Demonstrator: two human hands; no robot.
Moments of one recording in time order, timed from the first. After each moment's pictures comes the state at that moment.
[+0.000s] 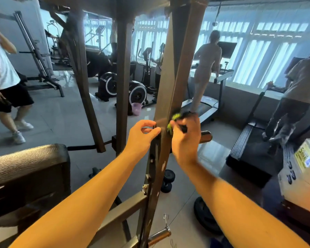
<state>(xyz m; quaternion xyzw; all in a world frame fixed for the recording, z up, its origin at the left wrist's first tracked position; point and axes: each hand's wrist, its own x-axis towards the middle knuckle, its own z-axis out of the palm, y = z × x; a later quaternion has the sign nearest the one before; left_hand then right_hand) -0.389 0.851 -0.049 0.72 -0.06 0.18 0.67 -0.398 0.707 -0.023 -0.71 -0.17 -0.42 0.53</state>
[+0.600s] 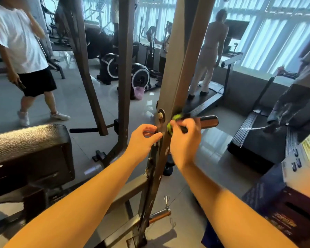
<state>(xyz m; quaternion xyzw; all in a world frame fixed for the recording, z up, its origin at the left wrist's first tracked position) -0.402 0.850 -0.112 0.75 -0.03 0.13 0.65 -0.412 0.716 -0.075 -0.73 -0.06 -0.40 0.55</state>
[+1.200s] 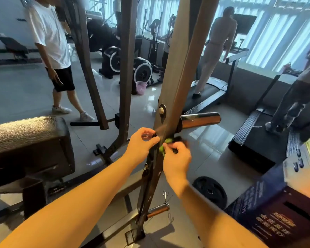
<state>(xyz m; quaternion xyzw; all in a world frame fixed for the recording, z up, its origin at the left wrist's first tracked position) -0.400 0.850 -0.145 0.76 0.00 0.10 0.65 -0.430 0.717 -0.149 -0.76 0.05 -0.24 0.60</state>
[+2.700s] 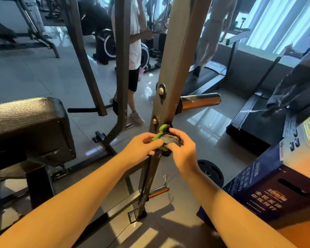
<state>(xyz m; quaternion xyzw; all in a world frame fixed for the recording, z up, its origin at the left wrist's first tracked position) -0.453 0.854 -0.168 0.74 -0.05 -0.08 0.67 -0.463 0.680 -0.162 -0.79 -0.05 -0.12 0.60</state>
